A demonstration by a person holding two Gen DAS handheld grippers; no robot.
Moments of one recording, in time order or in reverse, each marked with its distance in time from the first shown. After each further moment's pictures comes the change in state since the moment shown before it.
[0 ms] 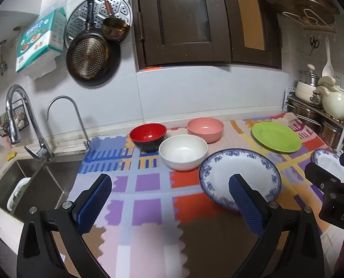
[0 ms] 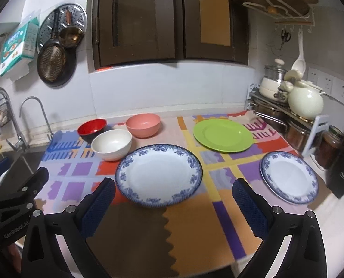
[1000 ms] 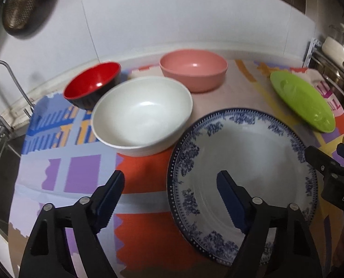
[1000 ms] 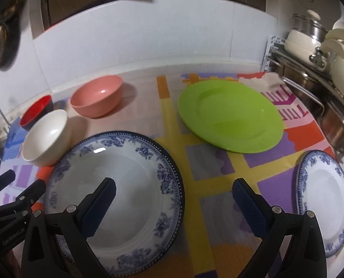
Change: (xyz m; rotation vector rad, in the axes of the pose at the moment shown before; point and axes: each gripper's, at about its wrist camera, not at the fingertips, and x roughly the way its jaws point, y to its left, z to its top) left arm 0.208 -0.066 -0.008 0.016 0.420 -0.045; right arm 0.218 -0.051 0.029 0.010 0.290 0.001
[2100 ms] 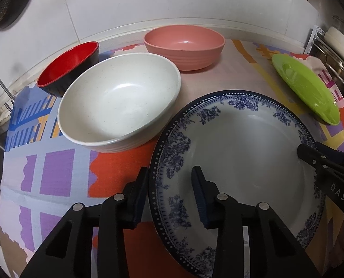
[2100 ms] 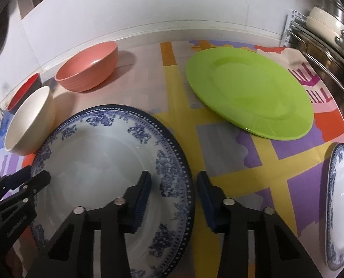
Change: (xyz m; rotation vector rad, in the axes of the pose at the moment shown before) left arm 0.033 -0.010 0.006 0.009 0.100 -0.047; right arm 0.053 0.000 -0.002 -0.018 0.150 0.054
